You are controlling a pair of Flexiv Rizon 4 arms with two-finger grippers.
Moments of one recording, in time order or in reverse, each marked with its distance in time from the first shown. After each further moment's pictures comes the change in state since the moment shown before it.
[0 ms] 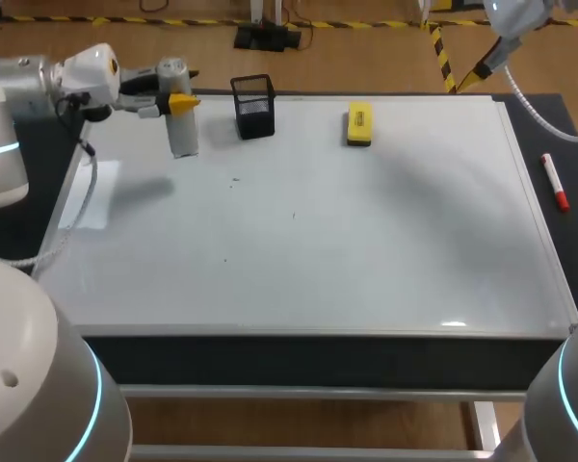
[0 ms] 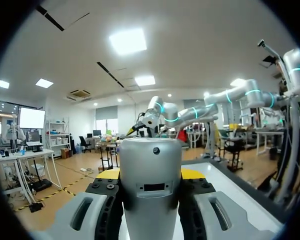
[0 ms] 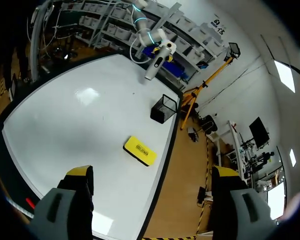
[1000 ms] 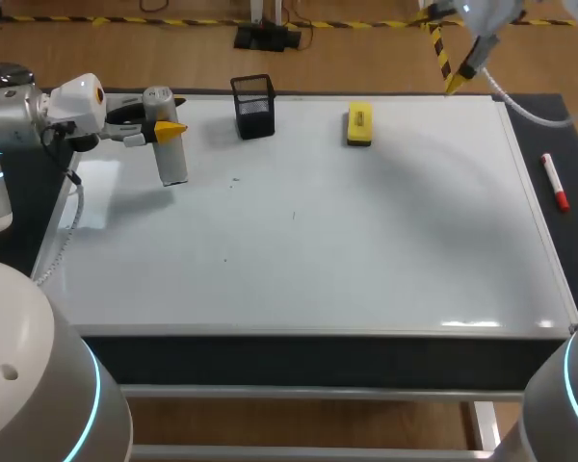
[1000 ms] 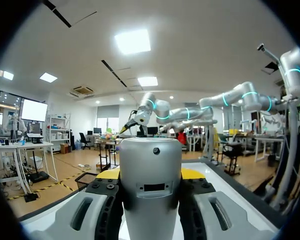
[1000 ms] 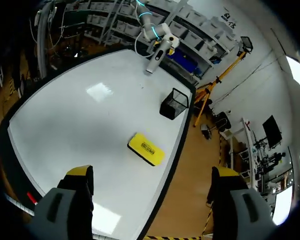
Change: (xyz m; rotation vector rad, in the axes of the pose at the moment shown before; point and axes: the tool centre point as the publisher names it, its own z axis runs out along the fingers) left arm 0.034 0.032 -0.033 0.021 -0.012 -0.057; right arm -0.004 -0.007 0.027 0.033 0.119 0.001
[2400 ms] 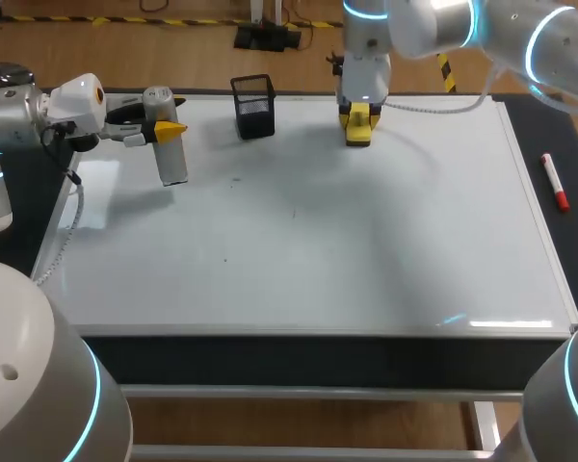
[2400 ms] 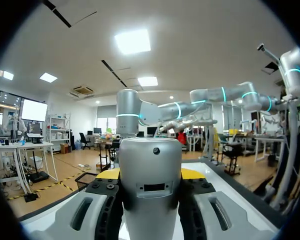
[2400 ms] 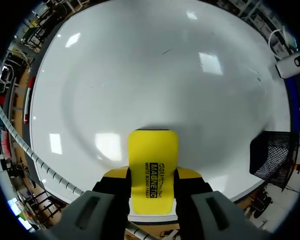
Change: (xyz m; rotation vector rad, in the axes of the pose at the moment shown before) left arm 0.000 0.000 0.000 0.000 0.000 0.000; right arm 0.028 -0.027 0.201 0.264 0.729 -0.882
